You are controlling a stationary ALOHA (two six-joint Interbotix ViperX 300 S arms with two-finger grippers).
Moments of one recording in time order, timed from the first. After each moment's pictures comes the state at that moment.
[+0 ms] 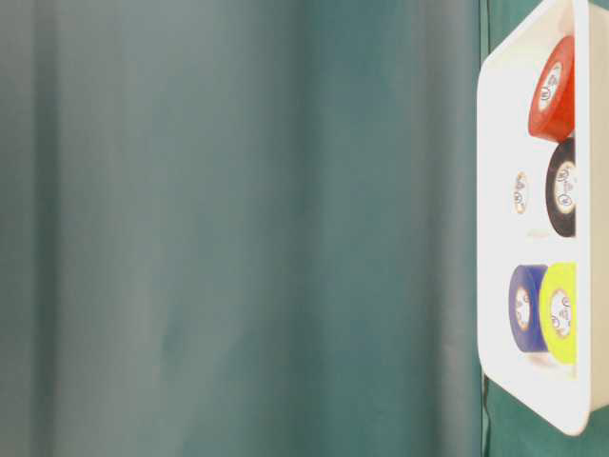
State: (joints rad) left arm -0.39 -0.26 0.76 -0.02 0.17 0.18; right arm -0.01 -1.16 1.45 -0.09 0.08 0.06
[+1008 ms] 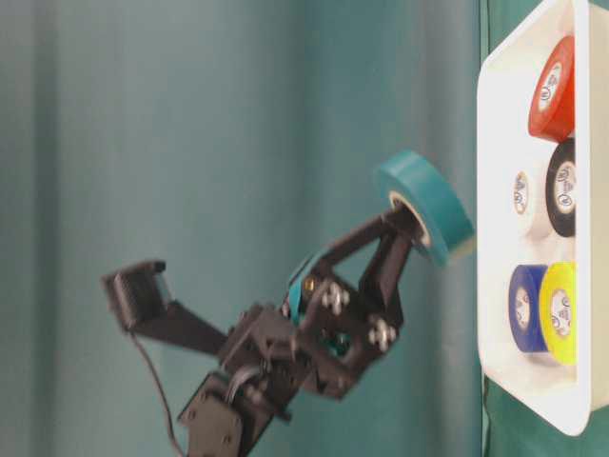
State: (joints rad) left arm 0.16 0.02 0.54 -0.02 -0.03 0.19; right arm -0.01 -1.15 1.45 -0.09 0.08 0.06
